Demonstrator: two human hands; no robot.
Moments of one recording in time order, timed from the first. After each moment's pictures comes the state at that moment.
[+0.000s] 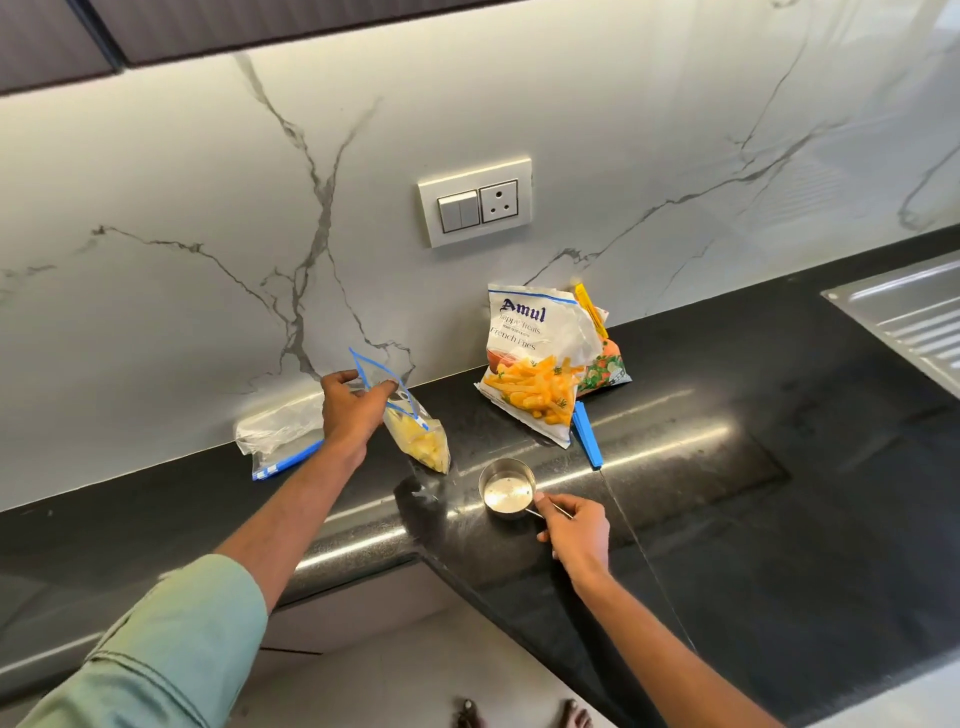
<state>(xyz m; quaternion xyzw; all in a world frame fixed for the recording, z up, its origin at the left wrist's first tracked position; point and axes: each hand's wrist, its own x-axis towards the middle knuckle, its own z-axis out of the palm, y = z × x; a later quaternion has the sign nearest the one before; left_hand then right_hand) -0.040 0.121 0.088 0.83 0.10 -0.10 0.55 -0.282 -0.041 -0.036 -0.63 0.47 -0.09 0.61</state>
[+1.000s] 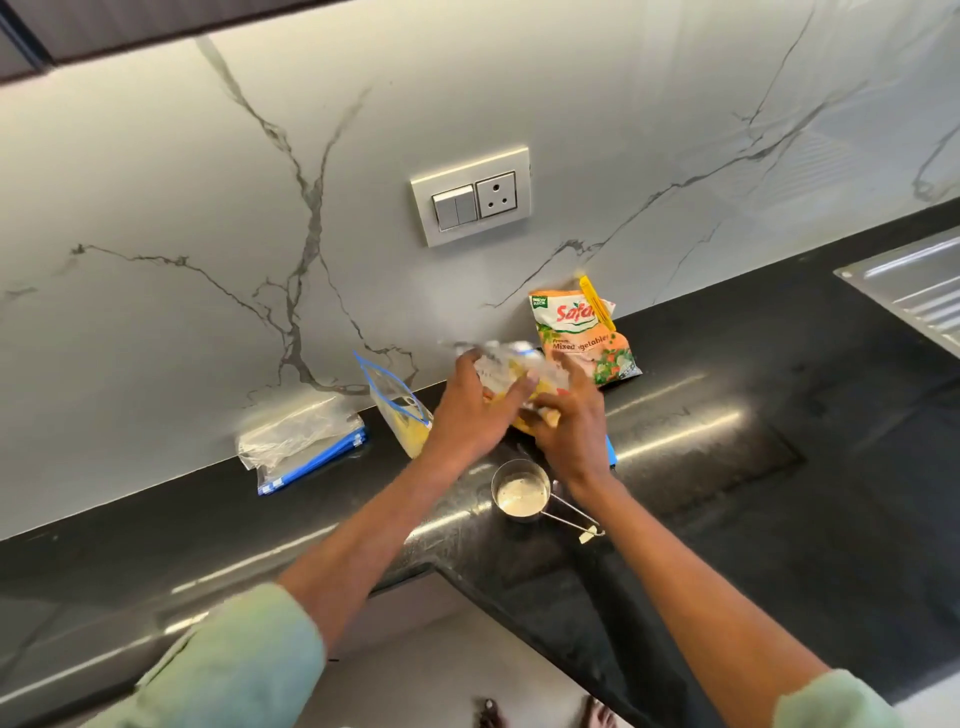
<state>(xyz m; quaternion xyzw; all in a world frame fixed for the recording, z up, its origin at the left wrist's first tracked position) -0.120 0.038 0.125 0.86 -0.21 -0.20 0.42 -0.188 -0.093 0.016 -0.86 0.20 -0.33 0.35</state>
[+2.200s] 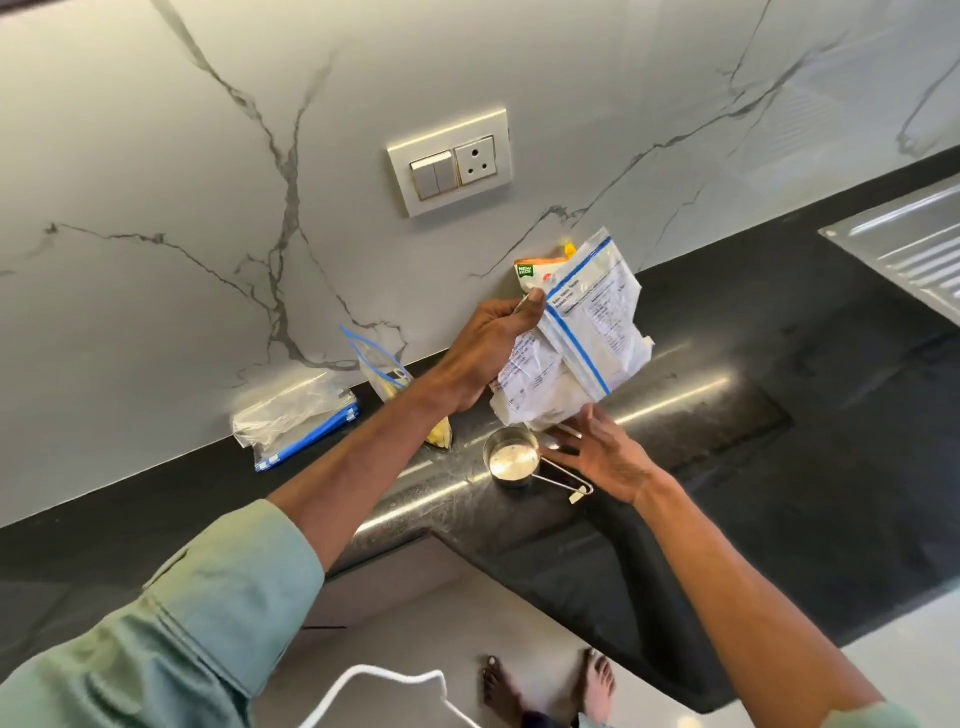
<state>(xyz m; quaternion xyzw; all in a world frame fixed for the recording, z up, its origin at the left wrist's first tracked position) -0.130 0.009 0.175 0.66 -0.27 -0.39 0.58 -0.273 -0.111 -0.003 -0.36 0.17 -0.02 0.92</state>
